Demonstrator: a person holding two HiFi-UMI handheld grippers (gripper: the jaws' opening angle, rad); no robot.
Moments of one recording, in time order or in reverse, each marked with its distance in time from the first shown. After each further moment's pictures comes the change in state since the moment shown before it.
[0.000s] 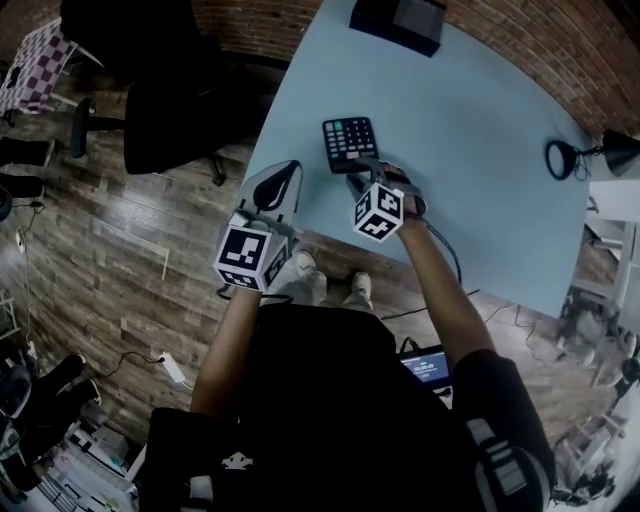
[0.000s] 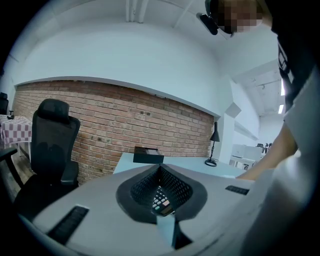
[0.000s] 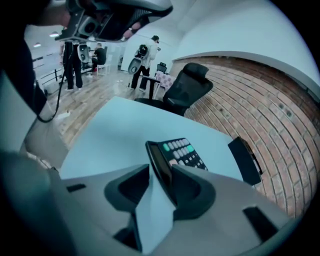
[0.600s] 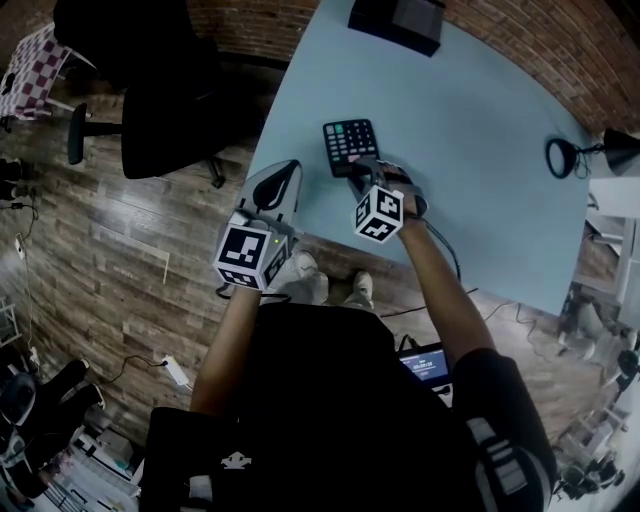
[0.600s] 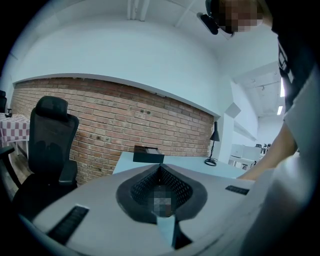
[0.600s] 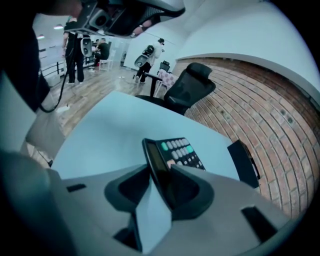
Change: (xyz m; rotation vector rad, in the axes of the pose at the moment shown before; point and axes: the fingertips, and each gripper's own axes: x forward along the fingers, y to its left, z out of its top) left arm 0.007 0.013 -0.005 -0.012 0.019 -0.018; right arm 0.011 -0.003 -0.001 -0.055 0.016 -0.022
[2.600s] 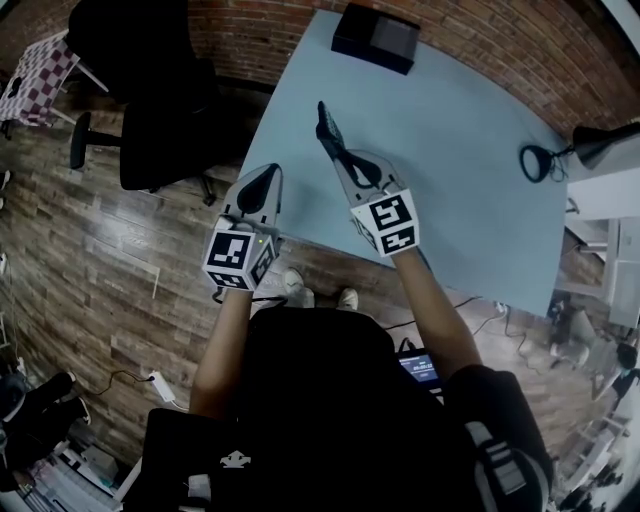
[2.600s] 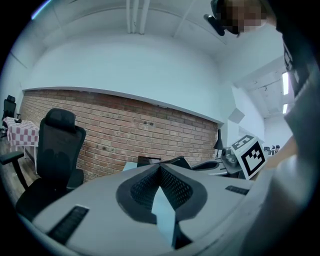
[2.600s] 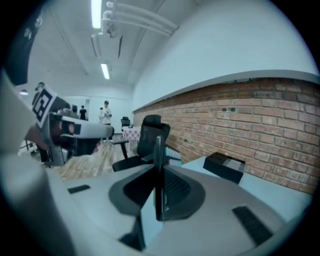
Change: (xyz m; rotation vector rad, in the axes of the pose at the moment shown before) left arm -0.027 -0.019 0.034 -0.010 -0.104 0.079; right arm -0.164 -0.086 0.088 0.584 -0.547 -0.185
